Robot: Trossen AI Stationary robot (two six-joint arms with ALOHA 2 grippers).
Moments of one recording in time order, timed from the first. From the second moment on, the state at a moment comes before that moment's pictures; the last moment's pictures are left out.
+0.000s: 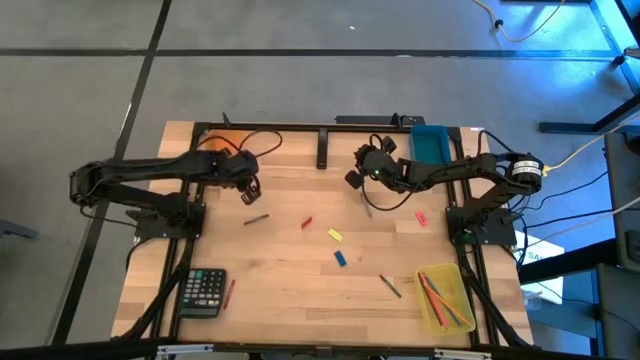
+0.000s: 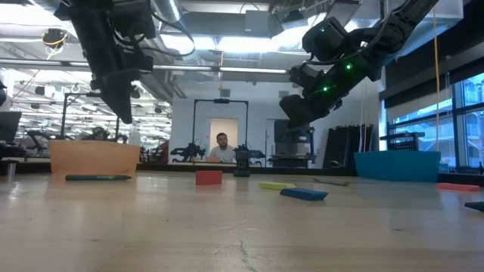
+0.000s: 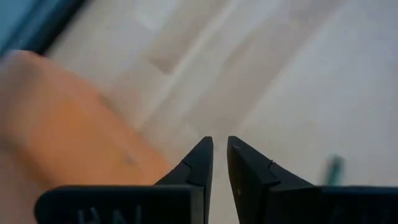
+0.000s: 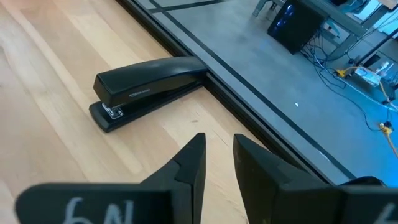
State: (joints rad) left arm 0.31 1.08 0.74 -0.81 -0.33 -0.34; right arm -0.26 1.57 0.75 0.23 0.63 0.03
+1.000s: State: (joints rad) left arm 0.41 1.08 0.74 -0.78 -0.16 -0.25; right arm -0.29 1.57 0.75 0.25 0.57 0.05
